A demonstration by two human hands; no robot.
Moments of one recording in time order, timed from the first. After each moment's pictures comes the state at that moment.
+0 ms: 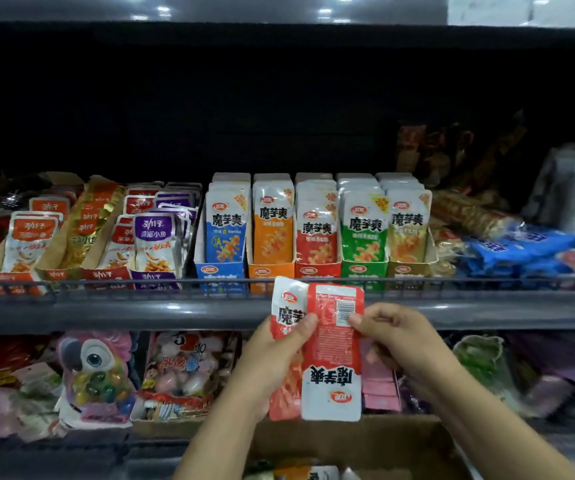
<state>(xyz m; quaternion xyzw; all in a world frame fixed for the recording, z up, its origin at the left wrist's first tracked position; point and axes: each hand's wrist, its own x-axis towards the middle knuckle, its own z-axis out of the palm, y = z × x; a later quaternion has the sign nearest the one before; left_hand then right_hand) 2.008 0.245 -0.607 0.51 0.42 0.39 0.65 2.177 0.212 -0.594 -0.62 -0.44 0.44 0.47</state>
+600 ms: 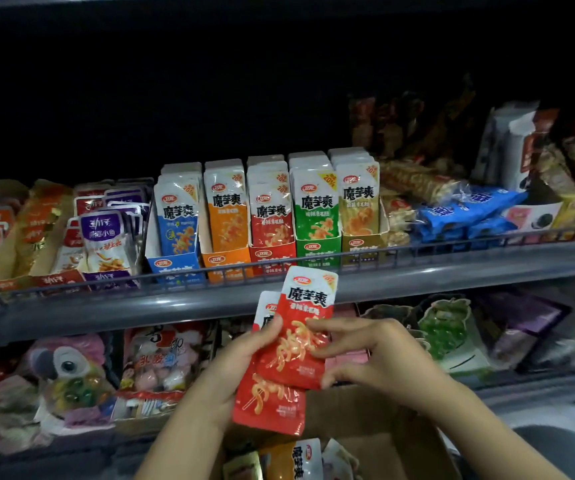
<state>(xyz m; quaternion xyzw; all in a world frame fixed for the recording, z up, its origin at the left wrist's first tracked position) 2.017 0.243 -0.636 0.41 0.39 0.25 0.79 2.209 0.172 -0.624 -0.54 -0.72 0.25 0.35</state>
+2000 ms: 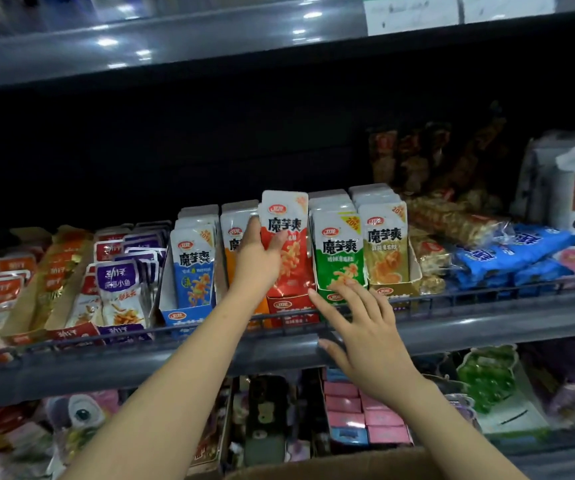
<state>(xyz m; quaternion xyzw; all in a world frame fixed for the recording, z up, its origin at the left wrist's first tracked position) 2.079 0.394 -0.554 0.67 0.50 0.45 0.30 2.213 0.281 -0.652 -0.63 -0.71 -0.19 0.26</state>
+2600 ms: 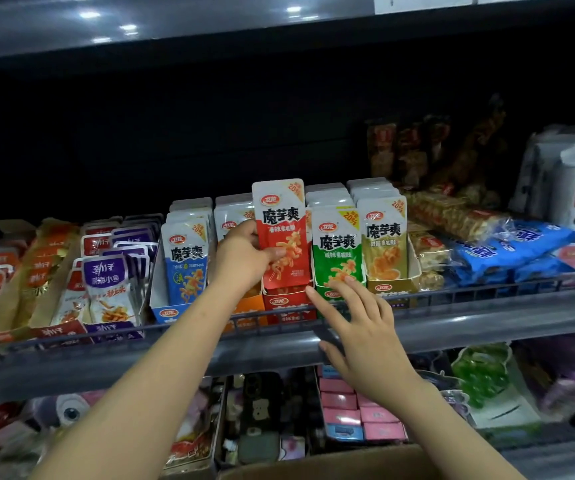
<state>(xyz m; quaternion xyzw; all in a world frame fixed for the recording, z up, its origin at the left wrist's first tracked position) 2.064 0.403 -0.548 0.70 0.53 0.38 0.30 2.212 0.281 -0.657 -0.63 -0.70 -0.20 0.26</state>
